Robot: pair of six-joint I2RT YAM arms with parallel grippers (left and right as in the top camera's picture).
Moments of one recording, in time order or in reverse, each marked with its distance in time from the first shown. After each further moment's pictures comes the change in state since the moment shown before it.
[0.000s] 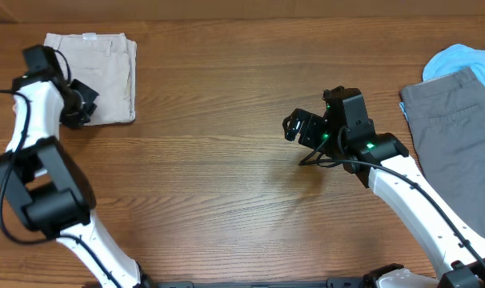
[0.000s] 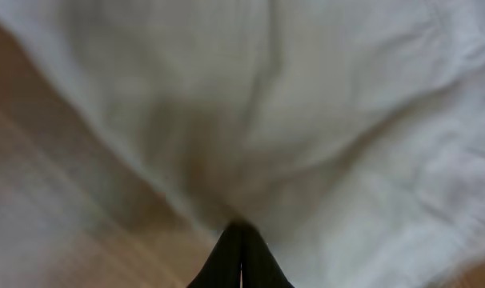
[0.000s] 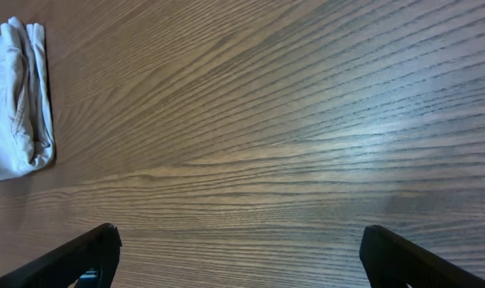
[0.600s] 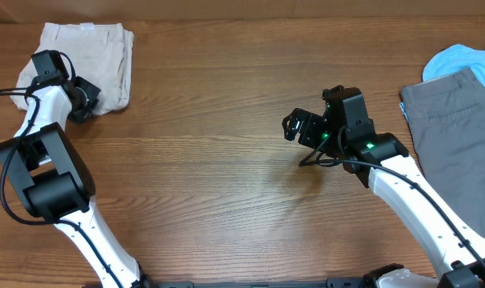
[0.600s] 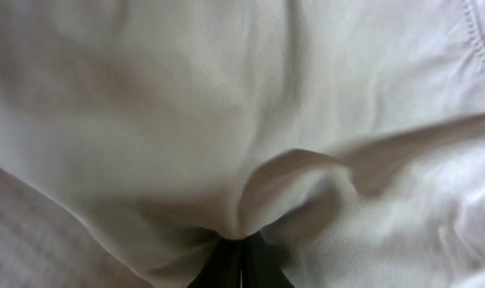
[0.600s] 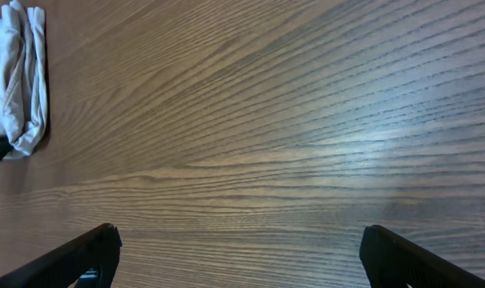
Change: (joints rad) left arm 0.003 0.136 -0.006 0.295 0.011 -0.001; right arm 0.000 0.000 0.000 0.012 0.000 -0.019
